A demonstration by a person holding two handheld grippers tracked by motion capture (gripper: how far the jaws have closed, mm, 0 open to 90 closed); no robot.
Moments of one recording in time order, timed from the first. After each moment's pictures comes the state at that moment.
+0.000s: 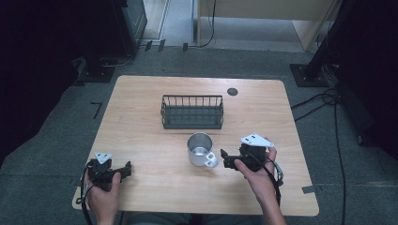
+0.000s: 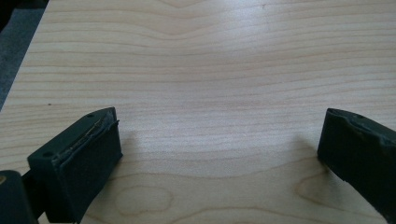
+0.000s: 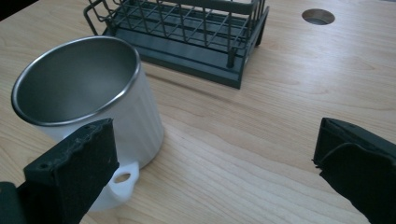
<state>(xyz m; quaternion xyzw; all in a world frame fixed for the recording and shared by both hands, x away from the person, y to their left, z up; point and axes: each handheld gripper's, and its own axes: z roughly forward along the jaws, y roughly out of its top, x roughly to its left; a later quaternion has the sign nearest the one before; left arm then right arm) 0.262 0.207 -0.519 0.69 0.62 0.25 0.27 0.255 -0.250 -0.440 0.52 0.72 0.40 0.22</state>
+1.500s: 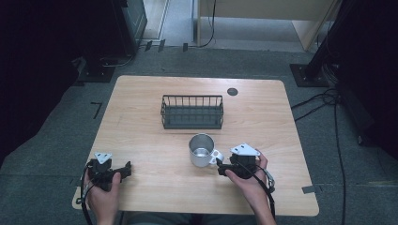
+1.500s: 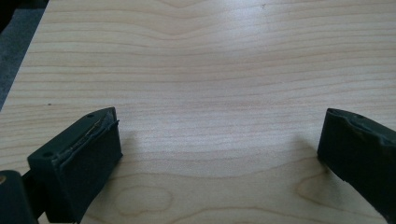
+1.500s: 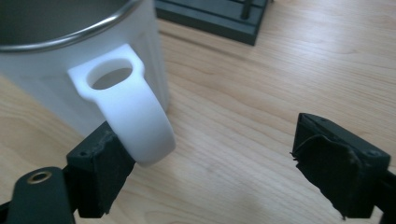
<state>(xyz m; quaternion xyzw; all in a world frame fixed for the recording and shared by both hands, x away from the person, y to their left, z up) 0.262 0.207 -0.519 0.69 0.62 0.25 0.27 0.247 -0.233 -0.479 0.52 0.74 0.36 0.22</state>
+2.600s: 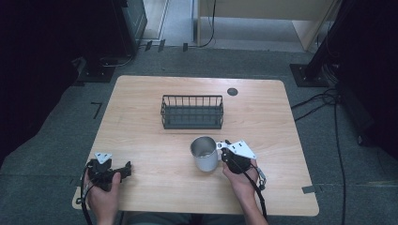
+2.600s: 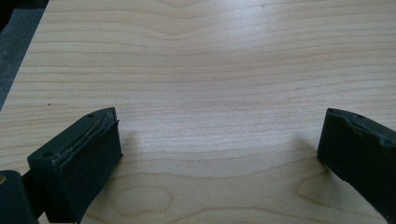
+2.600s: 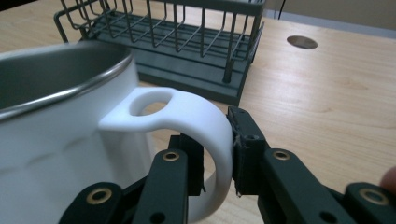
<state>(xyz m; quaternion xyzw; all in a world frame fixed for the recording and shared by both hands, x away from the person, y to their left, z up) 0.262 0.207 -0.519 0.69 0.62 0.25 0.27 0.260 -0.218 -0.488 0.51 0.68 0.43 0.32</state>
